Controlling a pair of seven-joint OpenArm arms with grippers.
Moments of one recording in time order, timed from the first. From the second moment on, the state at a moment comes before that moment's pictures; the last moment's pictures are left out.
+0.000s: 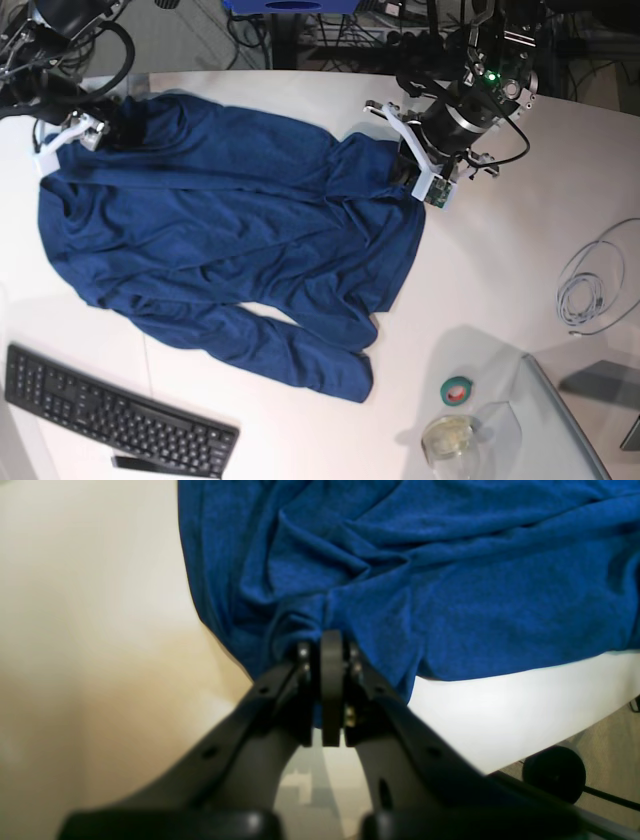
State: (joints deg) left arm 24.3 -12.7 3.5 105.6 -8.9 -17.6 35.0; right arm -4.7 -2.4 58.1 74.6 36.7 40.1 -84.5
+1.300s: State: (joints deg) left arm -8.8 -3.6 7.2 103.4 -9.0 -17.8 35.8; right arm 14.9 24.7 32.9 97.9 34.7 40.4 -78.3
